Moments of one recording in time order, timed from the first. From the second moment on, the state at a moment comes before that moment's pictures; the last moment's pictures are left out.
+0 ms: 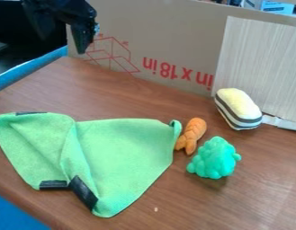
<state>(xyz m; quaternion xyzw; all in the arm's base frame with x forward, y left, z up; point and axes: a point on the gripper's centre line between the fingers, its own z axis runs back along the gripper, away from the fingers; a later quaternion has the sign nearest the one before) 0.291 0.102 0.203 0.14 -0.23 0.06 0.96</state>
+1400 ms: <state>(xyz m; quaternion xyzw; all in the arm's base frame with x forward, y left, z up) 0.201 0.071 0.142 0.05 -0.16 -0.38 0.91</state>
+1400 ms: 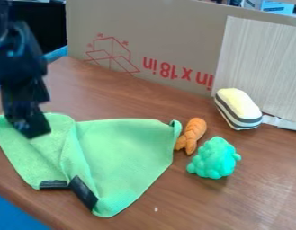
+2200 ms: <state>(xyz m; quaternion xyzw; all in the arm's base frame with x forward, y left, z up) 0.184 0.032 0.074 0.14 -0.07 -0.53 0.84</state>
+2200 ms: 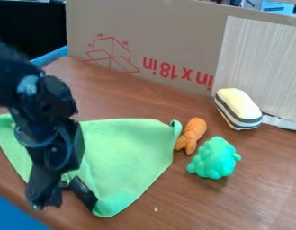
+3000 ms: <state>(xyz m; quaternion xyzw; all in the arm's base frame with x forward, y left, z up) 0.195 0.024 0.039 0.16 -0.05 -0.53 0.83</state>
